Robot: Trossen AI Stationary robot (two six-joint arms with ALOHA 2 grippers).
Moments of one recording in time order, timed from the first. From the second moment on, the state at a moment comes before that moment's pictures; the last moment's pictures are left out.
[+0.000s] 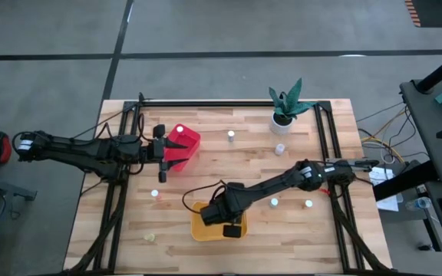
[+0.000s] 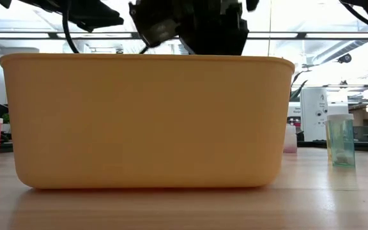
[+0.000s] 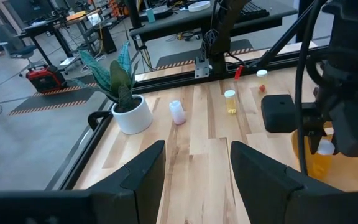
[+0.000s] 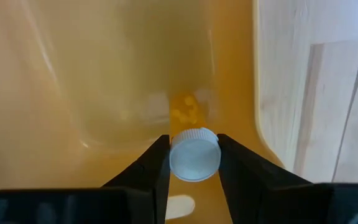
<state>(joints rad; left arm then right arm) -0.09 0.75 0.63 -0.09 -0.24 0.18 0.33 2.42 2.27 -1.44 0.00 0.43</state>
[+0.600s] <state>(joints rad) -0.09 0.75 0.63 -0.09 -0.24 0.18 0.33 2.42 2.24 -1.41 0.00 0.43</state>
